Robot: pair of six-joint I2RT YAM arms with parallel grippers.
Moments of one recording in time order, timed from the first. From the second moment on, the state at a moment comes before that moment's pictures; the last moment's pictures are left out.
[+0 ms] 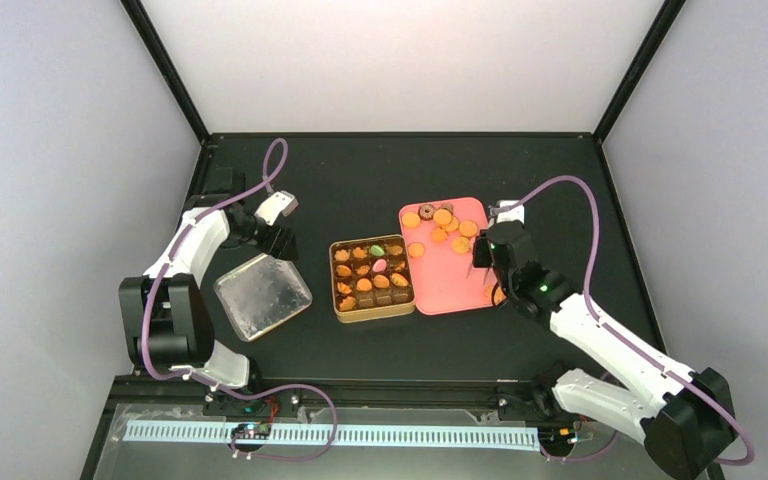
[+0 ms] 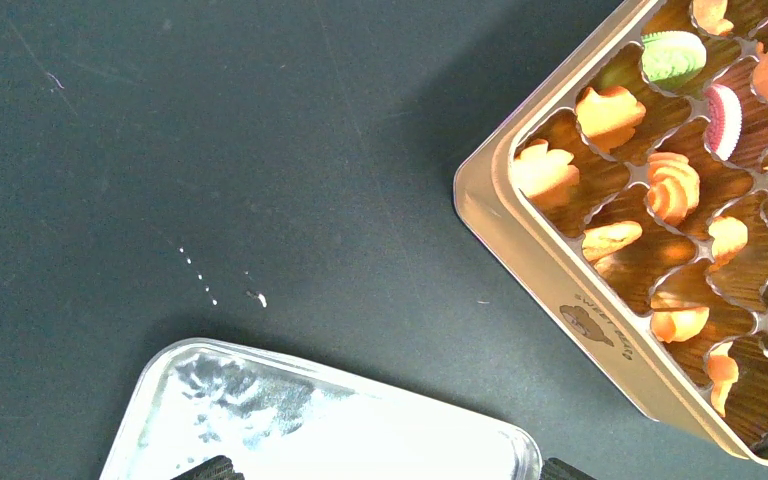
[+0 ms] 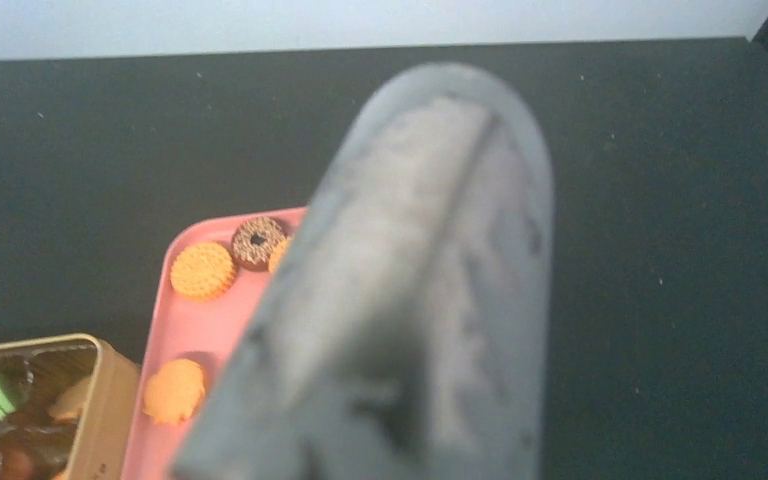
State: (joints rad) left arm 0.08 1.50 1.10 -0.84 0.48 0.54; right arm 0.61 1.00 0.66 -0.25 0.47 0.38
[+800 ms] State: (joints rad) left arm 0.08 1.50 1.10 -0.84 0.48 0.54; right arm 0.59 1.00 0.67 -0.33 0.54 0.36
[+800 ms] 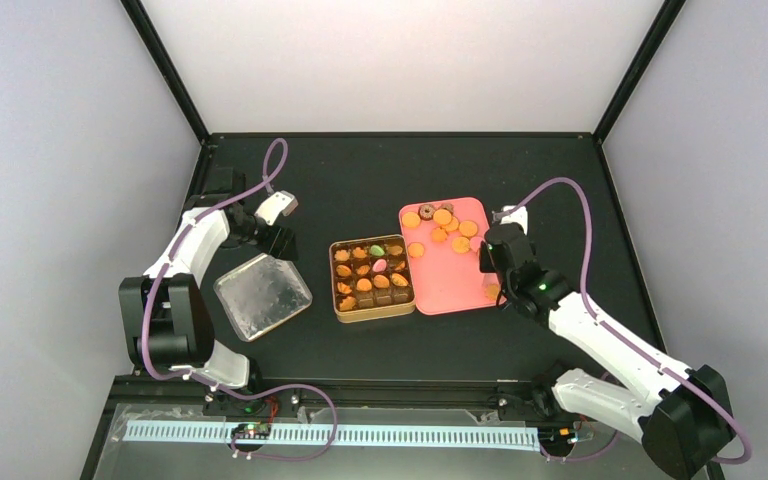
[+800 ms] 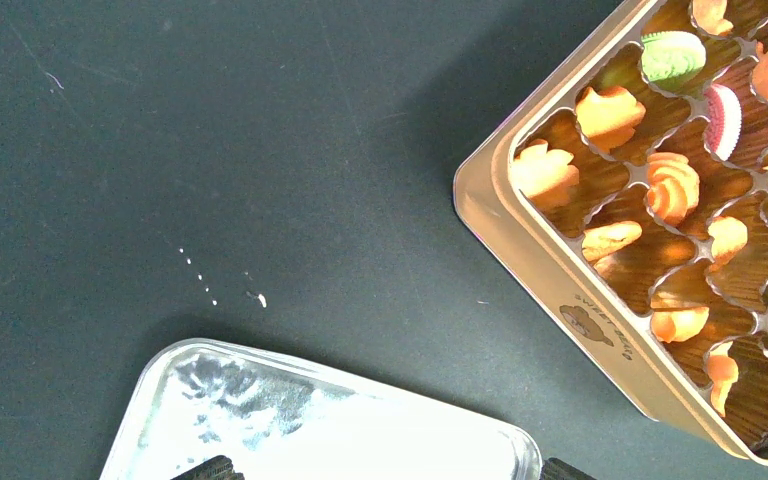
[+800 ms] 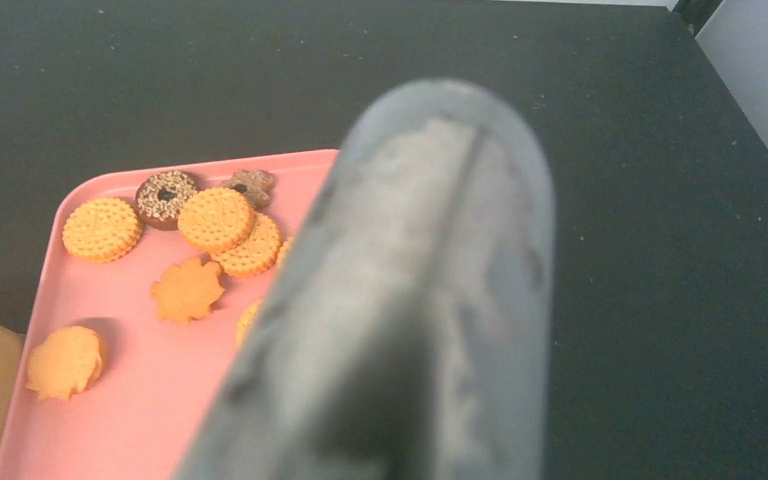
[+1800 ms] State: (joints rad) left arm 0.08 1.50 1.10 -0.84 0.48 0.54; right arm 0.59 1.00 0.67 -0.32 0.53 0.32
